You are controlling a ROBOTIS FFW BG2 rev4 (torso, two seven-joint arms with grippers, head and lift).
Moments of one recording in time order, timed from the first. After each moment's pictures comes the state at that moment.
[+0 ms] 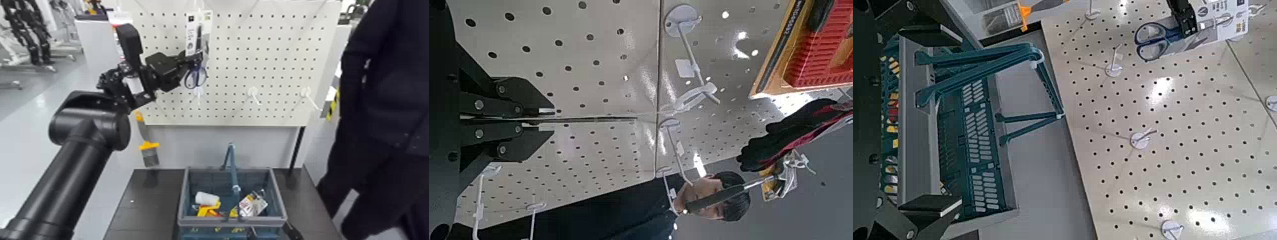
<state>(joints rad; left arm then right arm) -0.76 0.14 -0.19 -1.18 0.25 -0.02 -0.79 0.36 0.00 0.15 -1.61 -0.23 -0.32 0.23</state>
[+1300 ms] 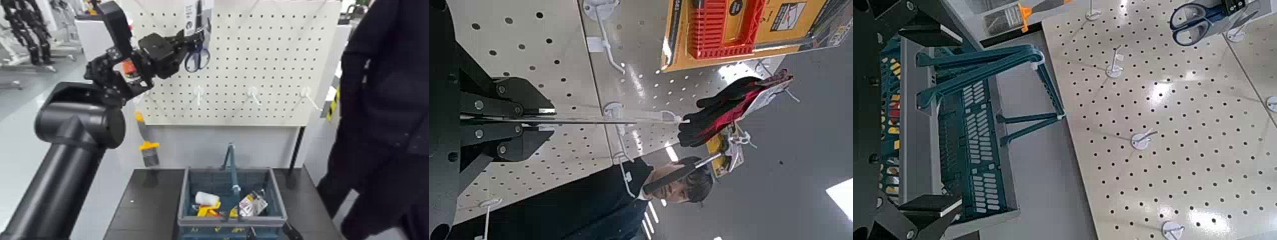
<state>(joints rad) -0.69 0.14 -0.16 -1.42 0.27 0.03 -0.78 0.36 0.00 0.15 -1.61 -0.23 -0.32 0.23</state>
